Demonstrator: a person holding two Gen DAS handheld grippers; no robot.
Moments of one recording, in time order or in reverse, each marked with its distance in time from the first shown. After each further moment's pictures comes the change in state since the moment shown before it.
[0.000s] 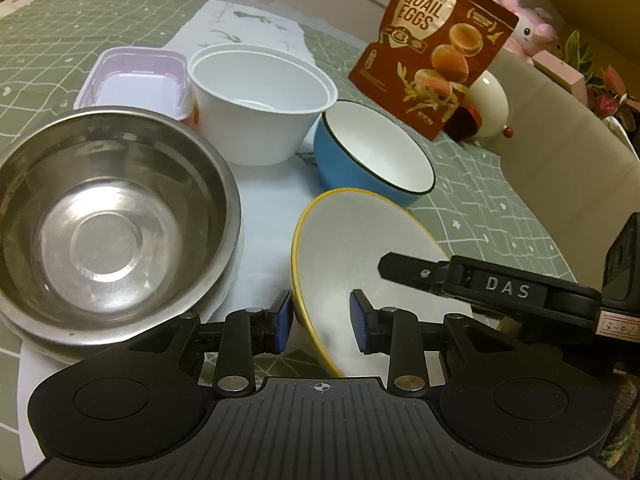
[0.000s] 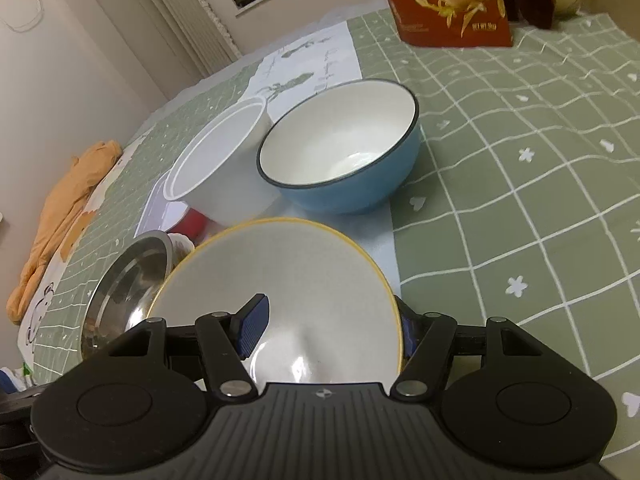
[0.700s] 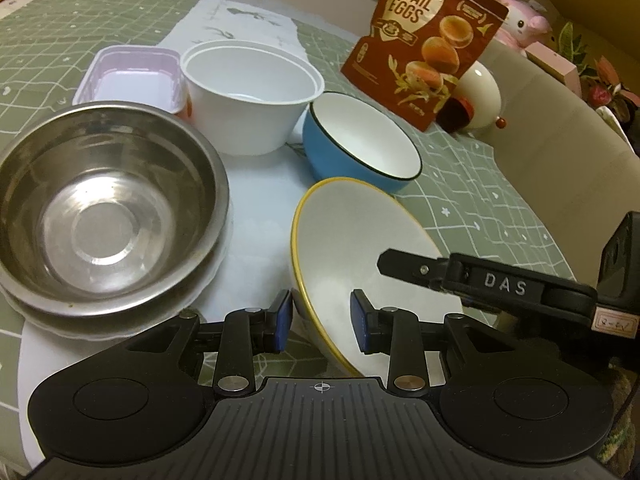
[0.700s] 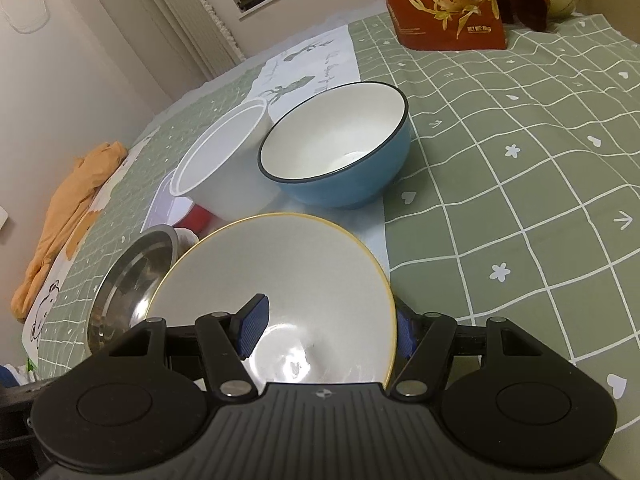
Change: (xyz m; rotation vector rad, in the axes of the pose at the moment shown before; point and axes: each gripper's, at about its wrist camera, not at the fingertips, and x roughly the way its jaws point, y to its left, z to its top) left arm -0.008 -0.006 -0.008 0.017 0.017 -0.014; right arm -0.013 -0.007 -0.008 0.005 -0.007 0.012
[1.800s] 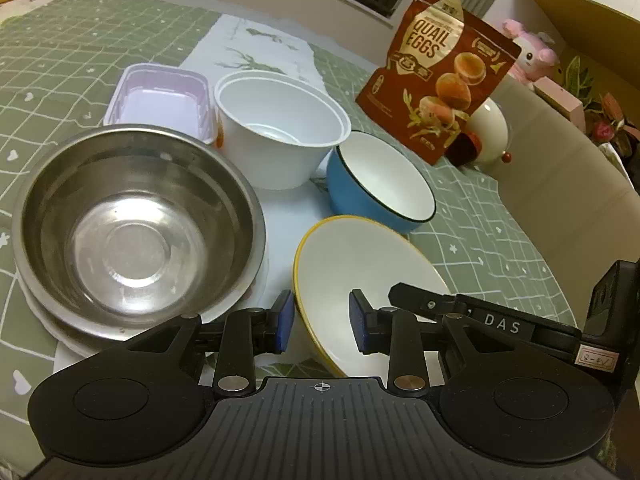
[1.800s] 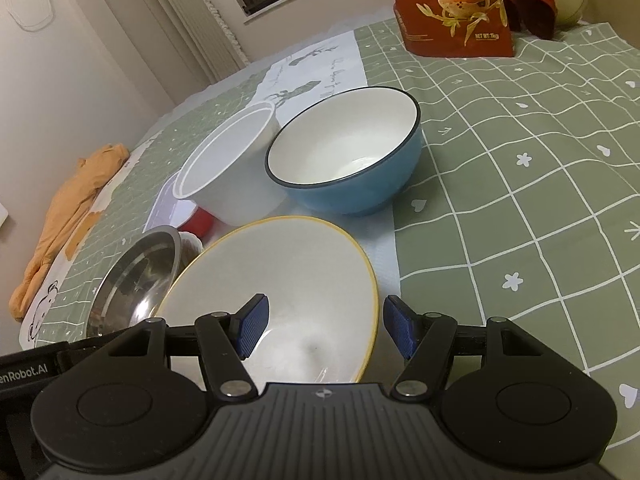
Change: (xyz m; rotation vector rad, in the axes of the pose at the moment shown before) left arm -0.021 0.023 0.012 -0.055 -0.066 -0.001; right arm 0.006 0.008 -0.001 -0.016 -0.021 0.005
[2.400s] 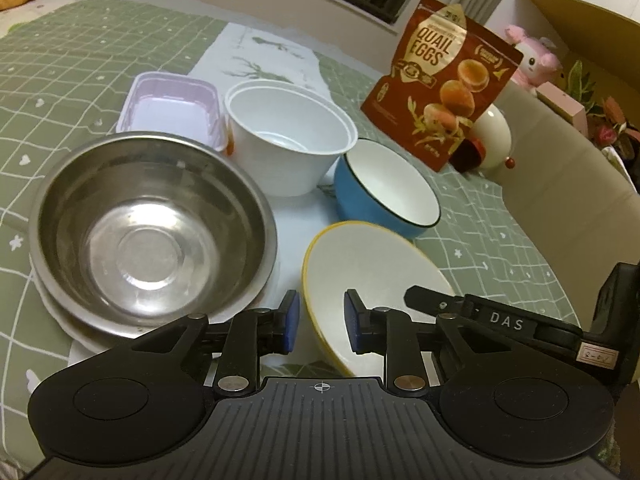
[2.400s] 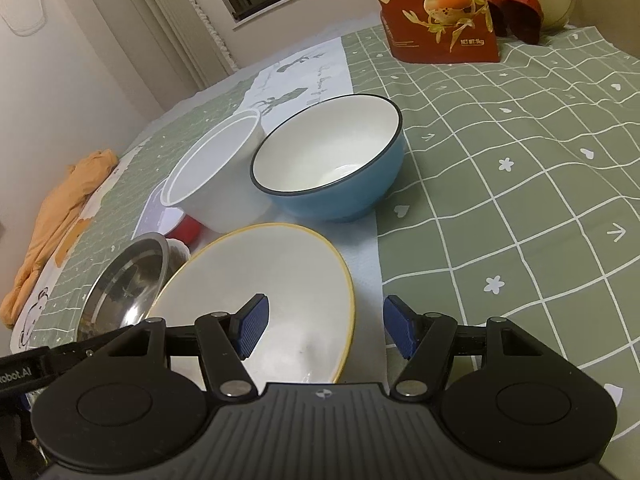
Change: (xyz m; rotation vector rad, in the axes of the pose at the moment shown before) left arm -0.008 0.002 -0.001 0.003 -0.029 0.020; right arm -0.004 -0.004 -0.001 0.006 -0.021 -0.040
